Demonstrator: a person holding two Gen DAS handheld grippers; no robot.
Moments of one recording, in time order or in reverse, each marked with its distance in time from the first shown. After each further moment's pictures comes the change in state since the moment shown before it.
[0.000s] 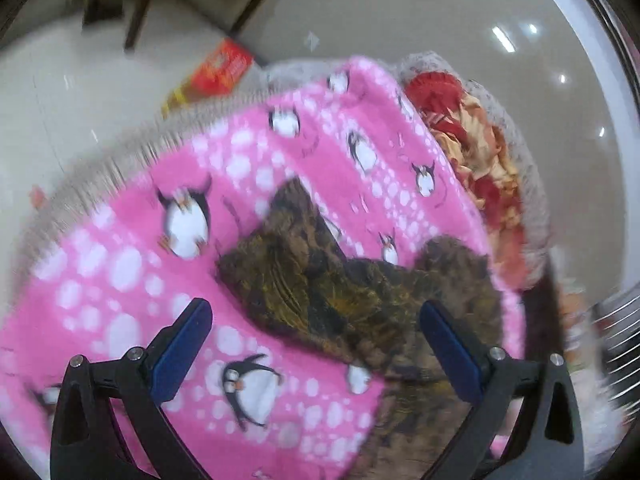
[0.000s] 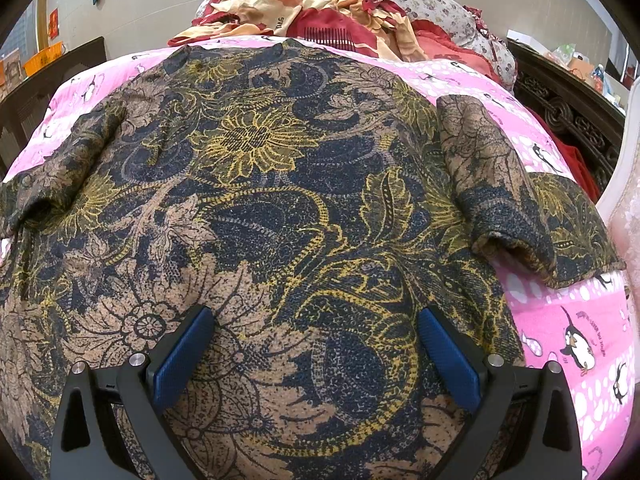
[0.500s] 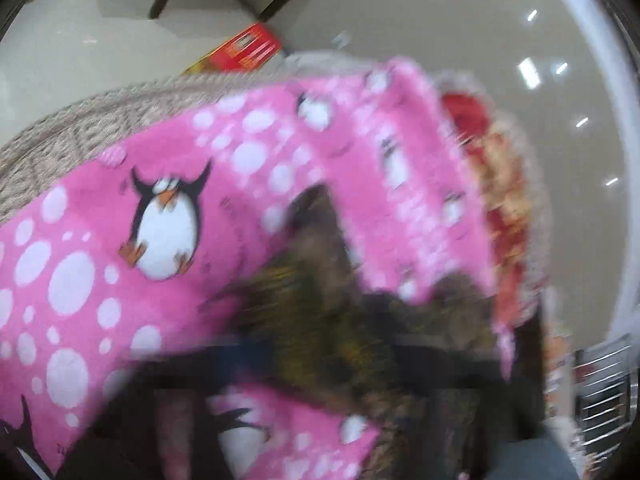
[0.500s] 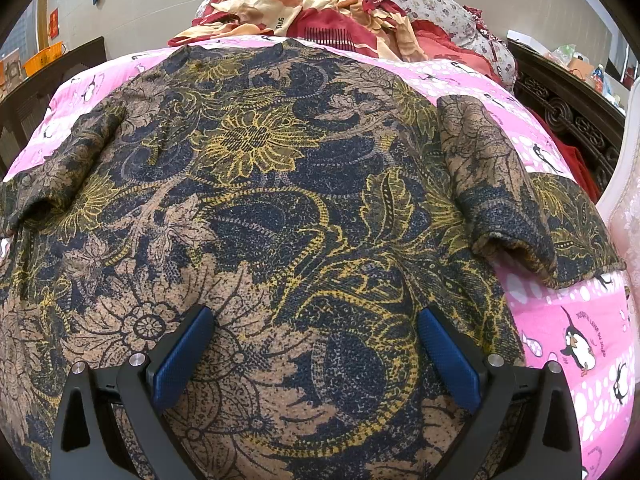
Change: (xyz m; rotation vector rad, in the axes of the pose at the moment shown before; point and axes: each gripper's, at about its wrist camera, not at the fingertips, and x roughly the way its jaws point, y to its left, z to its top) left arm 0.048 0.008 0.012 -0.134 -0.003 0.104; right arm 0.000 -0.001 0.000 0.000 0.001 -0.001
